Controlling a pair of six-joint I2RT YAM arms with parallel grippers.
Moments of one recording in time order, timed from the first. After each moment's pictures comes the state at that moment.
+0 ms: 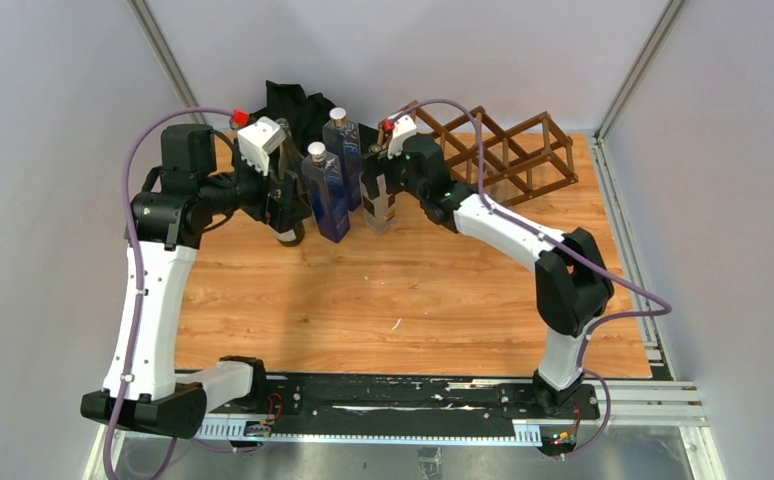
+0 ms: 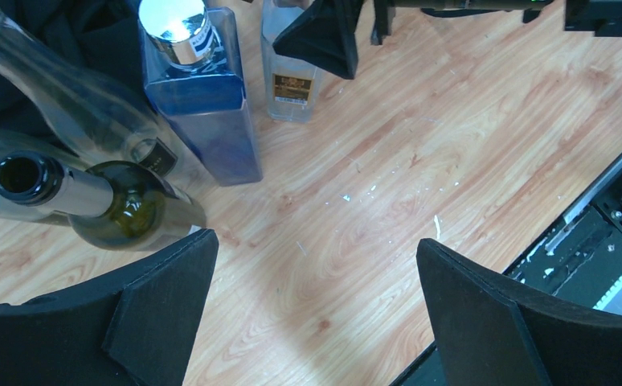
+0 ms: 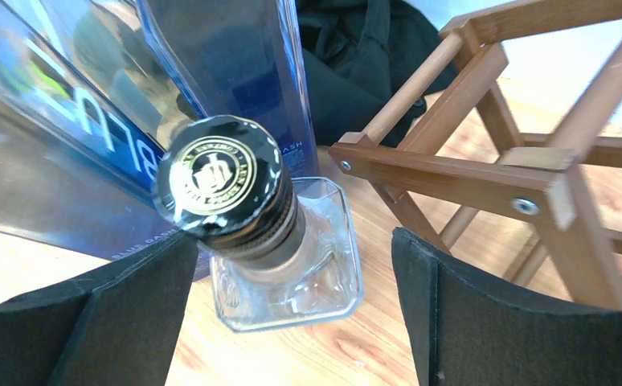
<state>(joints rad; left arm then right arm) -0.10 1.16 1.57 -1.02 0.57 0.25 0.68 1.84 1.46 0.09 0.04 0.09</state>
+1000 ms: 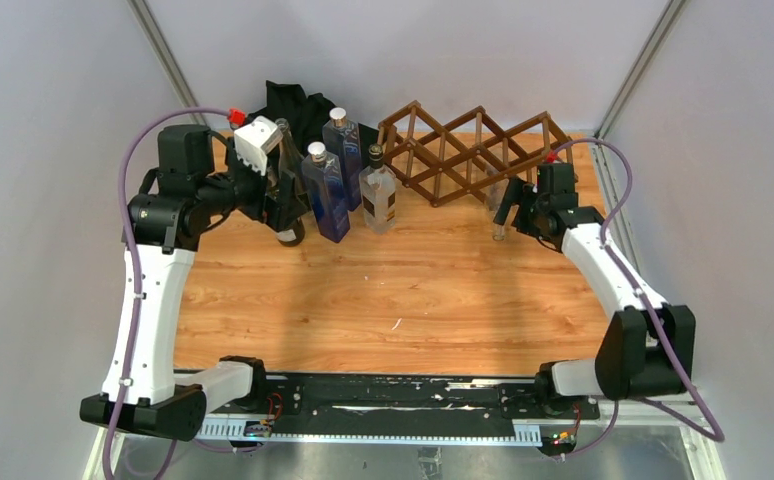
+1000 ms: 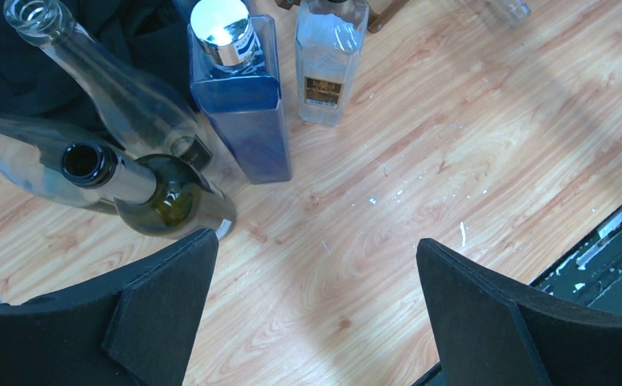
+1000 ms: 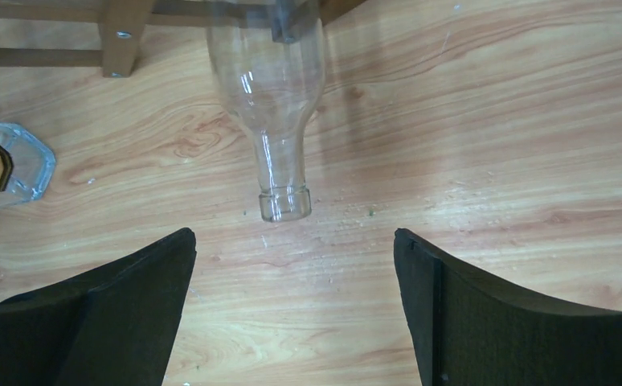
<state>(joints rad) -0.10 1.14 1.58 -1.02 0.50 0.26 0.13 1.31 1.01 -0.48 0.04 0.40</state>
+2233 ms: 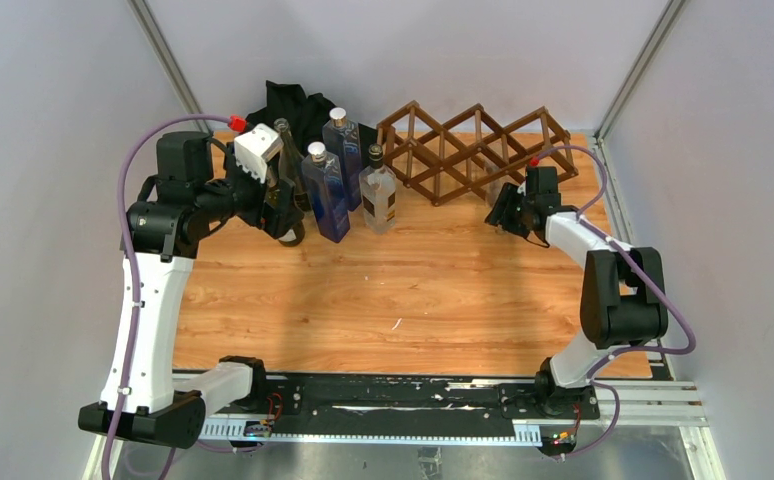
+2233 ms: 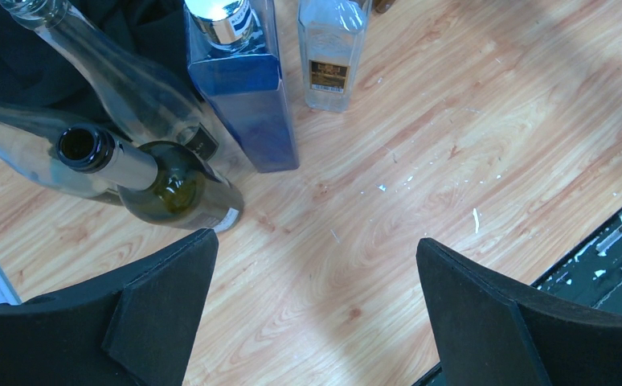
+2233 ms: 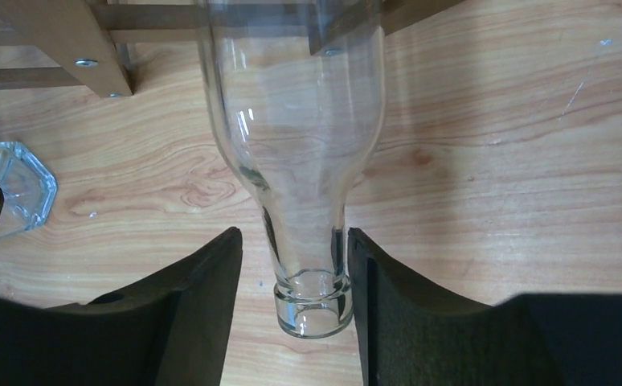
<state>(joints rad) -0.10 1.11 1.55 -1.03 0.49 0.31 0.08 1.62 0.99 -0.18 -0.16 0.43</state>
